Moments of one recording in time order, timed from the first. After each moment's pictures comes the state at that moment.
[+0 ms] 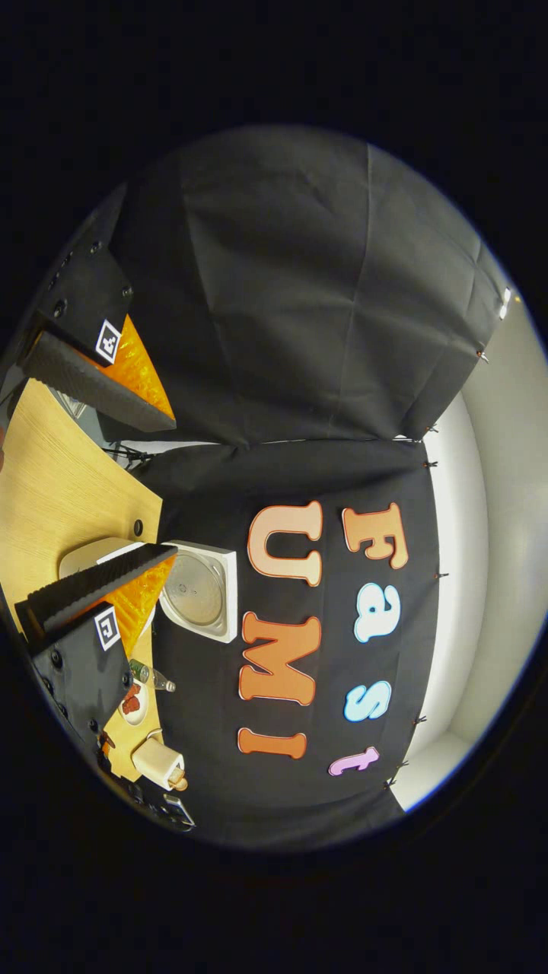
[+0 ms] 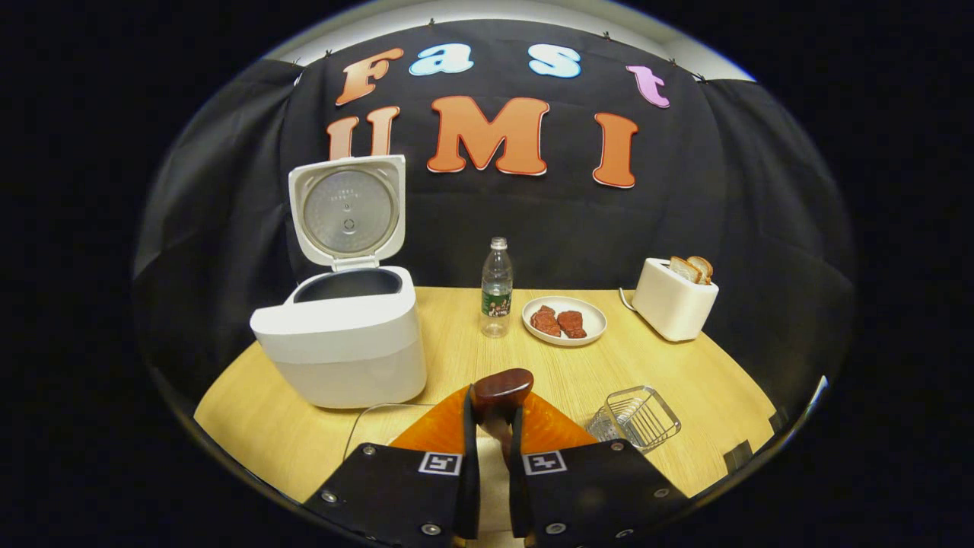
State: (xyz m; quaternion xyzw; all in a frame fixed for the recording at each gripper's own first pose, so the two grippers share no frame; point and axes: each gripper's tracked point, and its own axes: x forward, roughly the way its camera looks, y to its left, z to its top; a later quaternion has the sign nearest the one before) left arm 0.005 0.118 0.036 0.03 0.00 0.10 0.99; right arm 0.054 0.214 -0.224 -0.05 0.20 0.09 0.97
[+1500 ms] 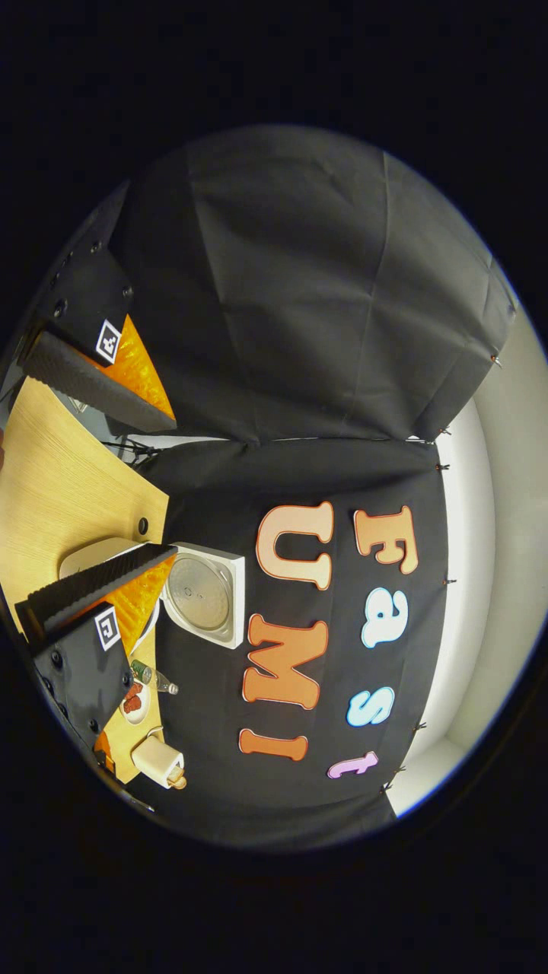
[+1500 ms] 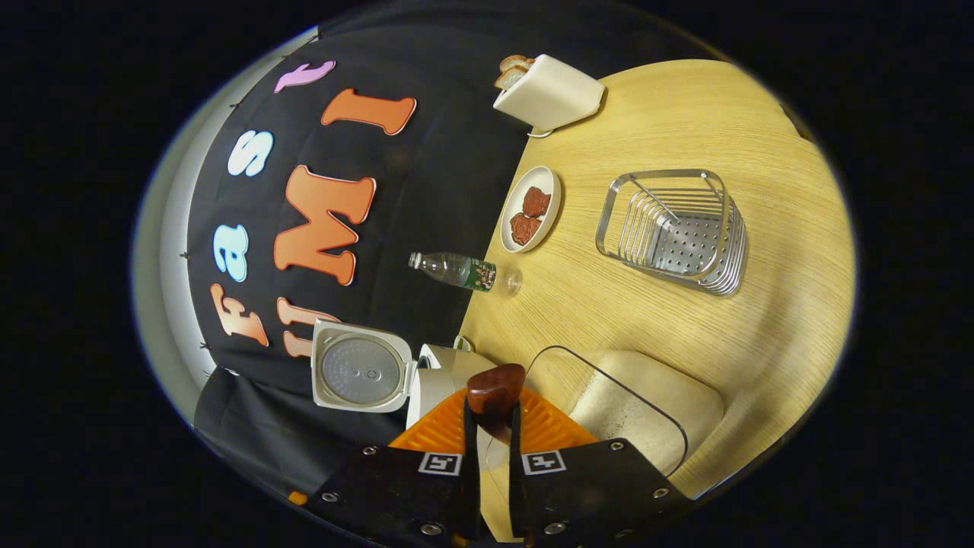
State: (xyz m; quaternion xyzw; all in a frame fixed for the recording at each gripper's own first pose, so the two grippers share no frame) left arm 0.028 0.133 0.029 0.02 0.01 0.09 1.00; right arm 0.064 0.196 -0.245 0.55 0.30 0.05 0.77
